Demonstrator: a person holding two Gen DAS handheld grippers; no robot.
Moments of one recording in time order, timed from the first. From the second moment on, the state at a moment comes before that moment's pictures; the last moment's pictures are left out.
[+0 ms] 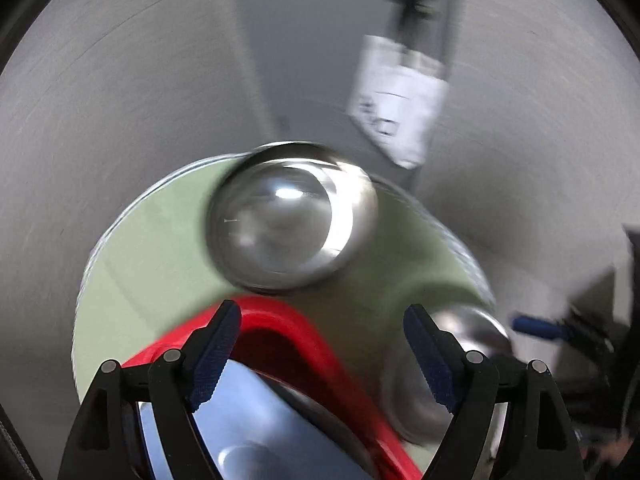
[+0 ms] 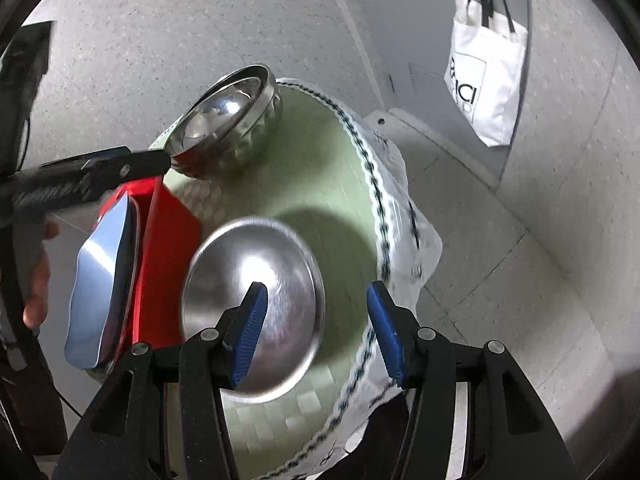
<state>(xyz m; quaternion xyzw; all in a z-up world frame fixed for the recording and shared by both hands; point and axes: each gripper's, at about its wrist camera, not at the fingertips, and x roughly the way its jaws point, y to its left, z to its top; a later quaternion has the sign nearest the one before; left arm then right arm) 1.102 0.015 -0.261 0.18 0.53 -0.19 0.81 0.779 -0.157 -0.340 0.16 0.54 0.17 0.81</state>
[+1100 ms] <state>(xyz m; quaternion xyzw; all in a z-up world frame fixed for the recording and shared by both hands) 1.155 0.016 -0.238 0.13 0.51 -0.21 0.82 0.851 -0.168 -0.288 0.22 0.48 0.24 0.82</state>
